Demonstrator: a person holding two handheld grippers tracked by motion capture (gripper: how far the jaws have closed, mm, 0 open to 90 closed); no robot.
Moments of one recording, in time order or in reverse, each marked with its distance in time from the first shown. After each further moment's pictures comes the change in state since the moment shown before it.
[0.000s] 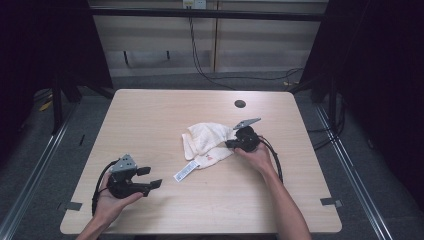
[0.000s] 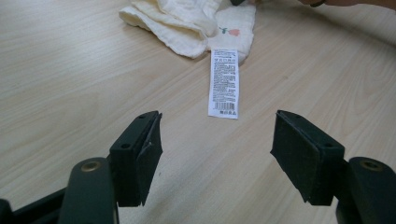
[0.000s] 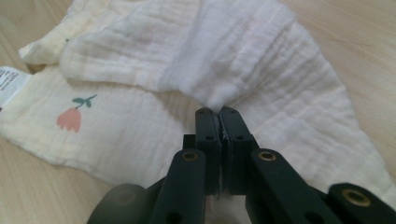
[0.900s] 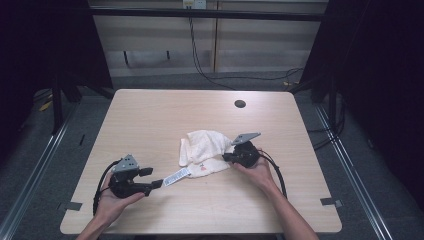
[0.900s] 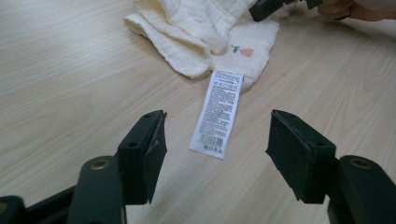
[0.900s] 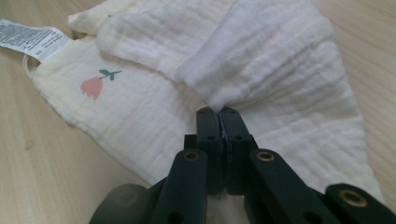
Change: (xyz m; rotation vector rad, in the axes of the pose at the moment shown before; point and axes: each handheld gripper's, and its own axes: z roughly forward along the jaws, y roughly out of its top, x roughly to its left) left arm -0.001 0.000 0.005 0.013 -0.010 0.012; right arm 0.045 -0.024 -0.016 -0.023 0.036 -0.061
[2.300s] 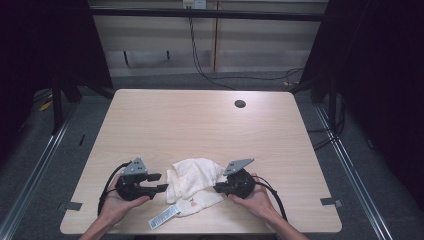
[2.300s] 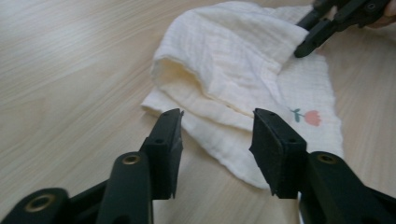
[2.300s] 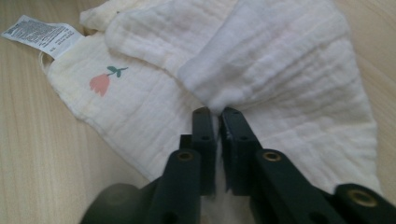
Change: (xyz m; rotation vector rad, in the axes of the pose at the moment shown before) left arm -0.012 0.001 0.012 0.055 -0.078 0.072; right arm 0.086 -0.024 -0.025 0.067 0.154 -0.055
